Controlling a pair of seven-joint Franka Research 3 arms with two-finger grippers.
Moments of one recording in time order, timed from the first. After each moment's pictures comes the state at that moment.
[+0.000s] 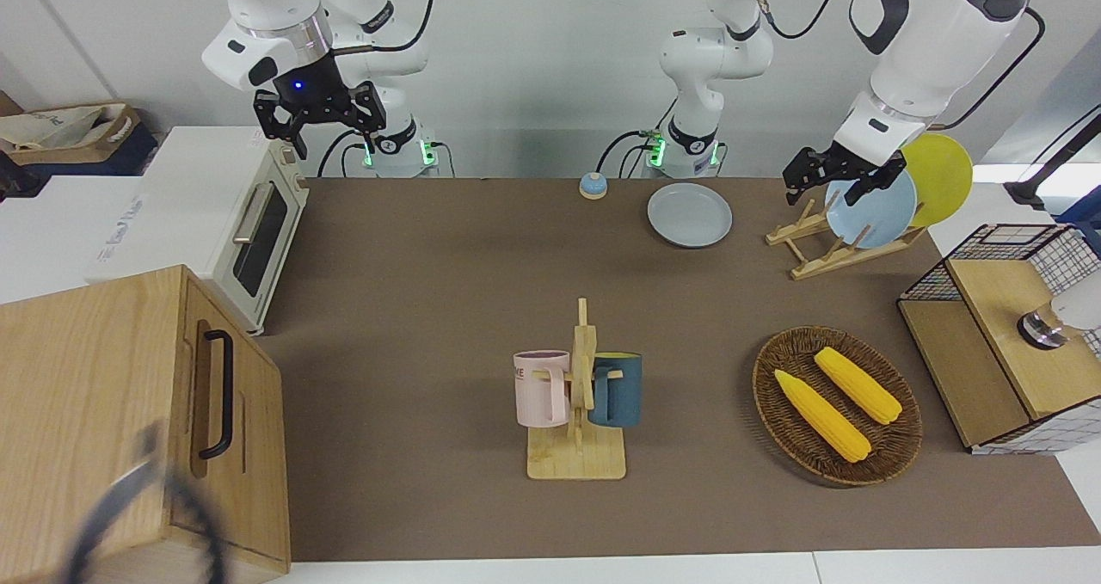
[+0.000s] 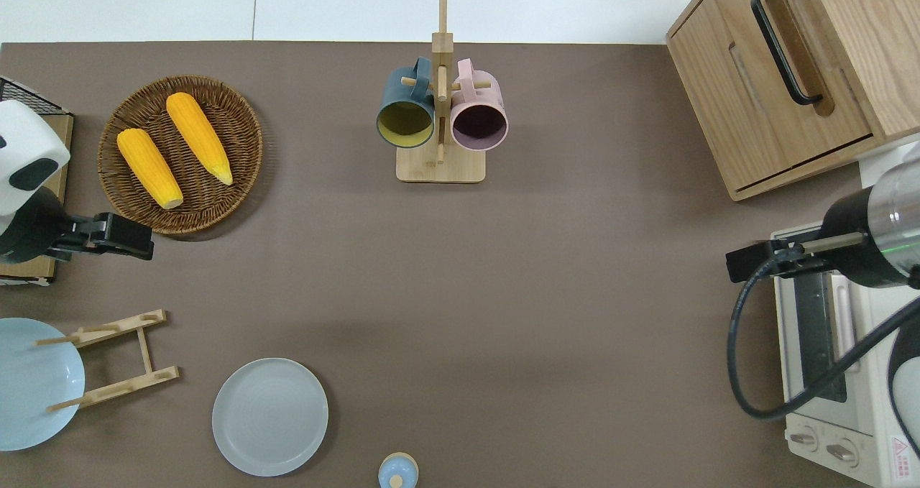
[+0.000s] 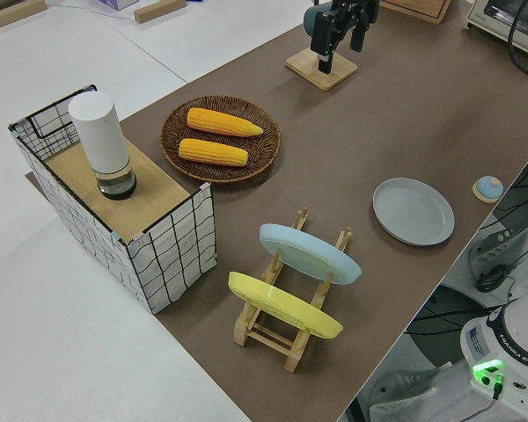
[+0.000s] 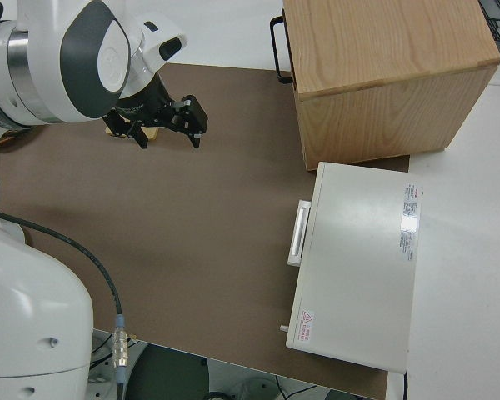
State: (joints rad) left arm -0.03 0.04 0.02 -1.58 -0.02 1.52 0.03; right arm 0.02 -0.01 0.12 -1.47 0.00 1.39 0.03
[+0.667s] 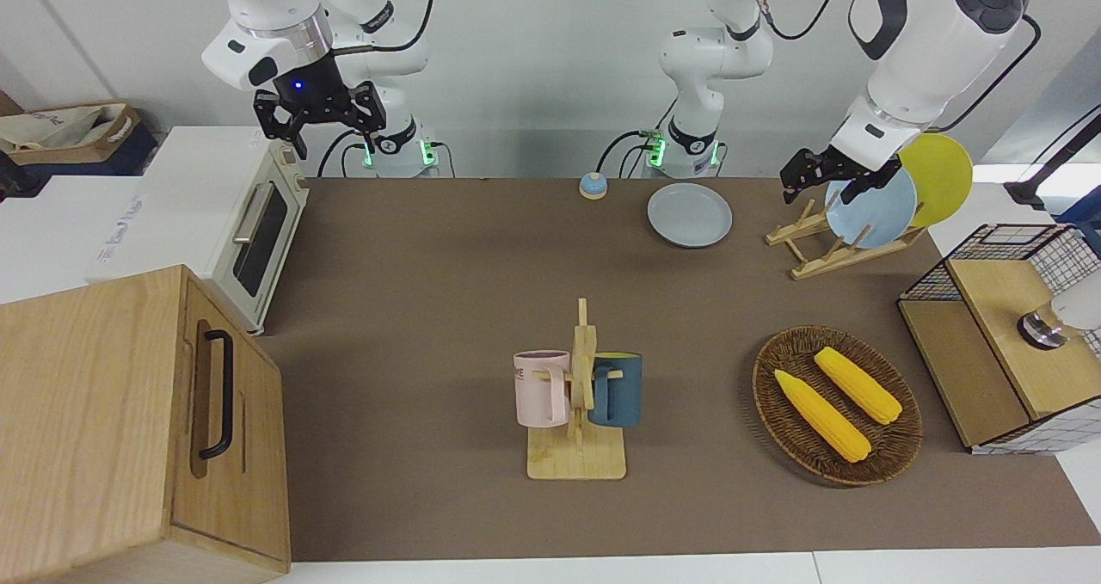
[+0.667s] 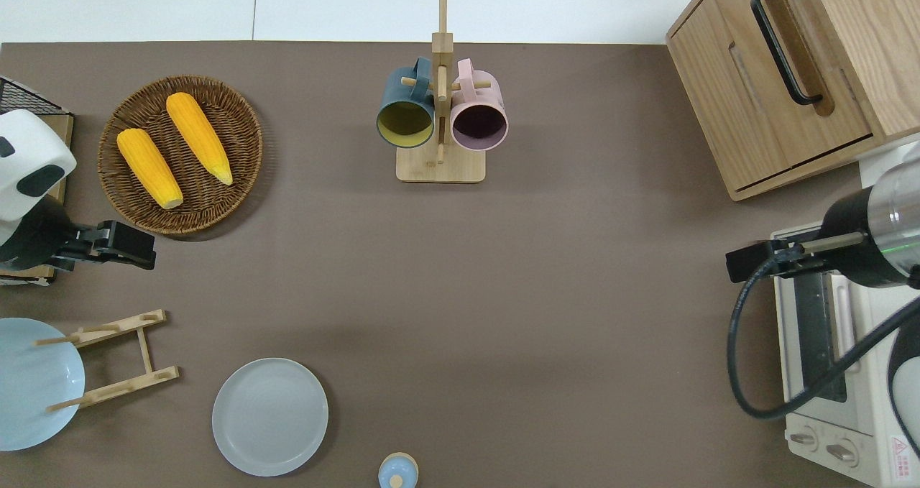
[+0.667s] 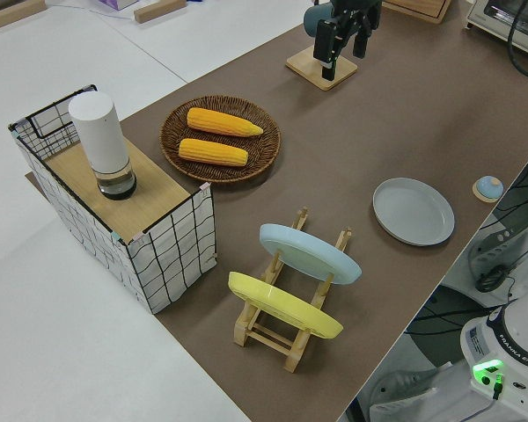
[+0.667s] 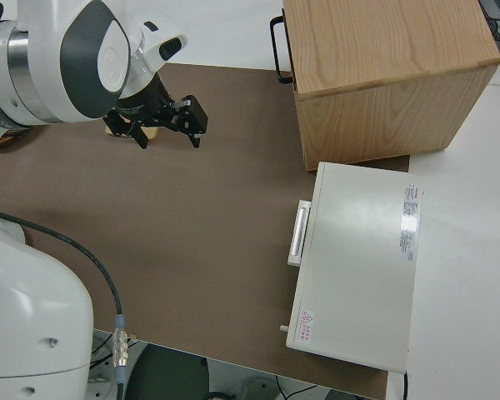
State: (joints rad) left arm -0.03 0.04 0.03 -1.59 -0.02 1.49 0.03; right arm 0.02 -0.01 0.12 -1.47 0.00 1.39 0.03
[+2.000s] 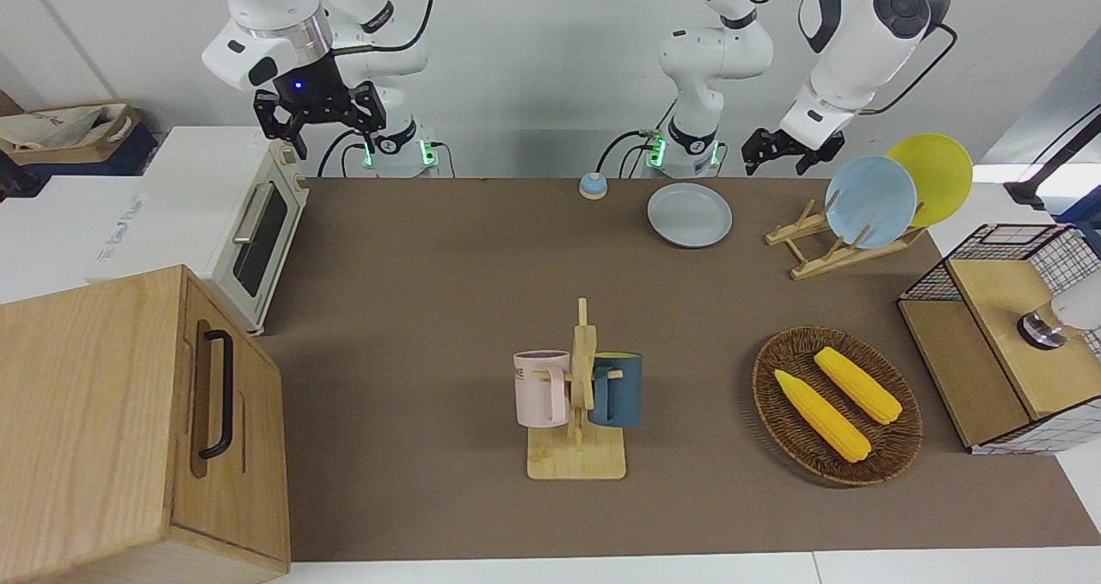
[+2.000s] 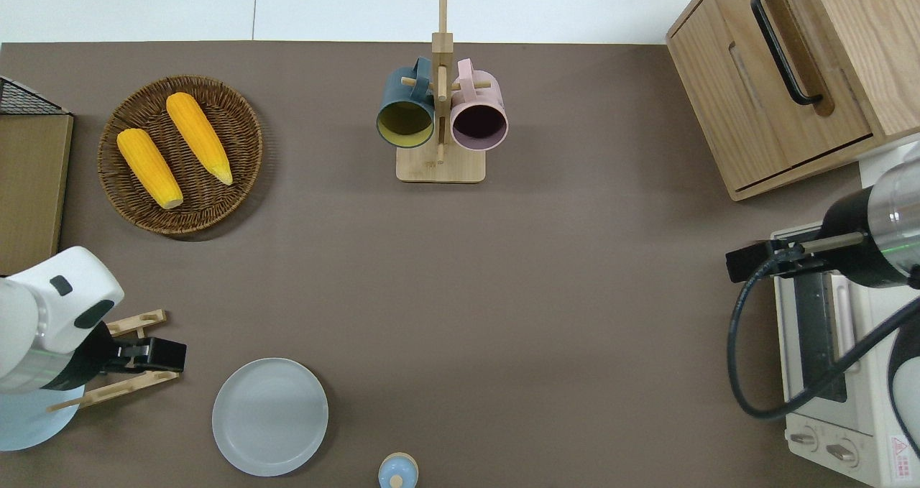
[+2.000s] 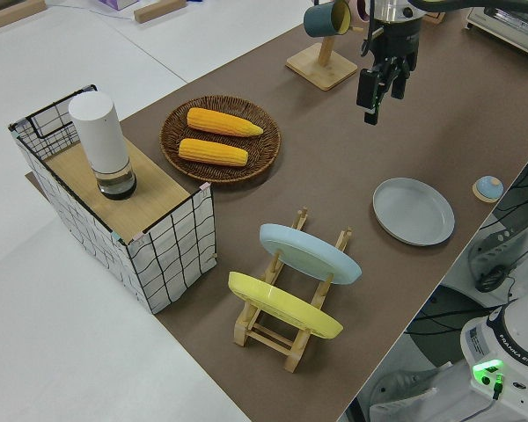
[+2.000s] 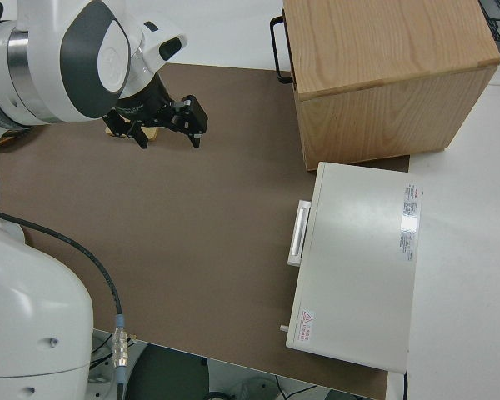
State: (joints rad) left arm -0.03 -0.30 0.01 -2.11 -0.02 1.60 -0.01; right arm 0.02 -0.01 0.12 -1.47 0.00 1.39 0.03
